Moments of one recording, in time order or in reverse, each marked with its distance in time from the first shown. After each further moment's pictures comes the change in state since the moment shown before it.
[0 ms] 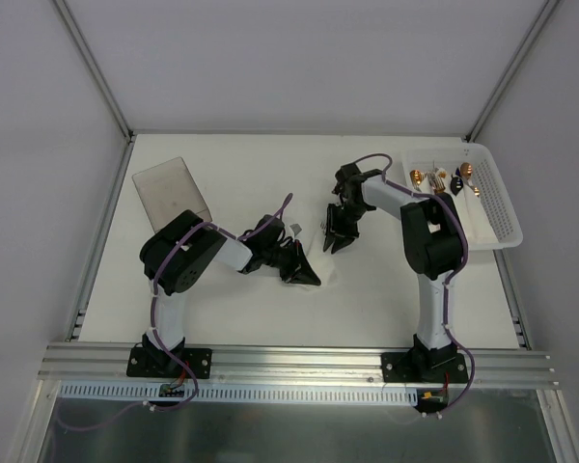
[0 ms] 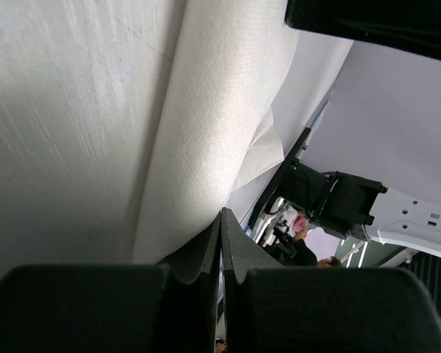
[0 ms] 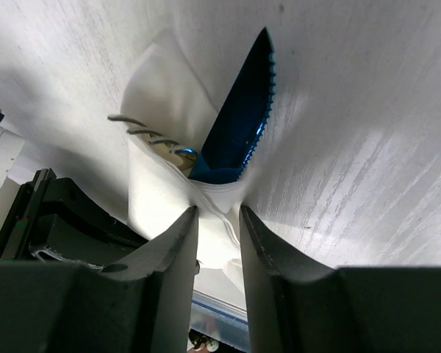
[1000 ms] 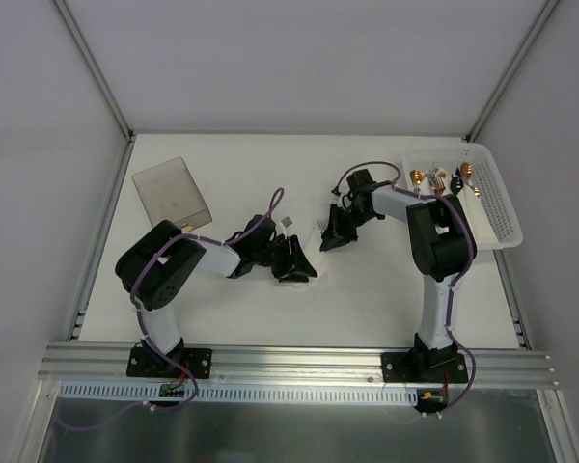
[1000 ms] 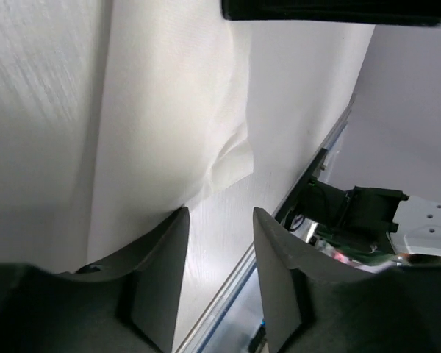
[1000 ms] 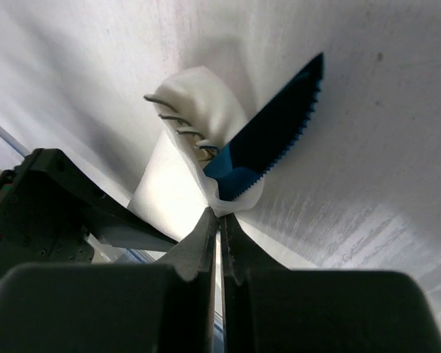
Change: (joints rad) left arm 0.006 -0.152 -0.095 0.021 -0.118 0.076; right arm -0.050 -0.032 -0.141 0.233 -0.250 -0.075
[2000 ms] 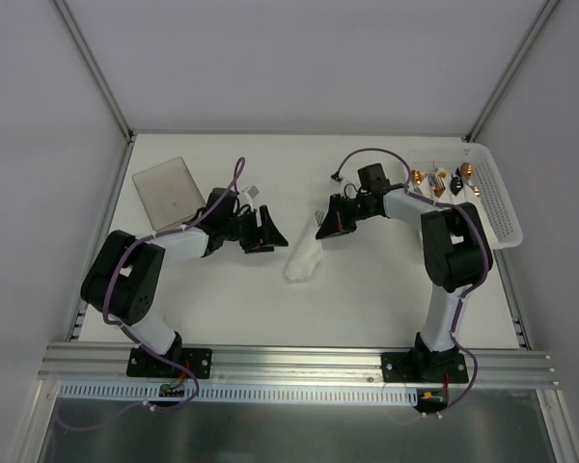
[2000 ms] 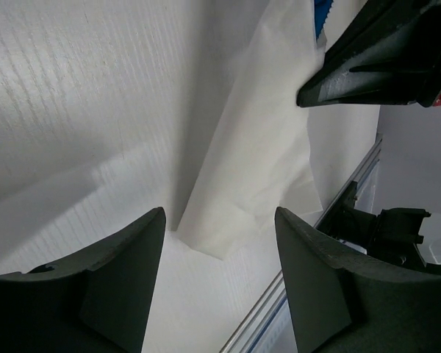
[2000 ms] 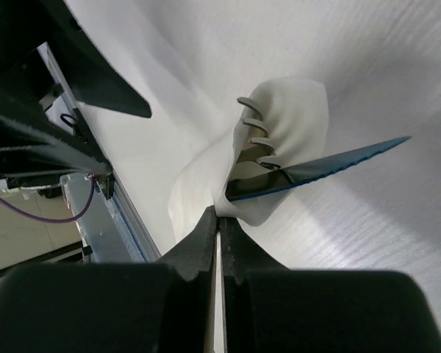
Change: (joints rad) left arm 0.269 -0.231 0.047 -0.293 0.009 0.338; right arm -0.037 -0.125 -0.114 0.243 -0.262 -0.147
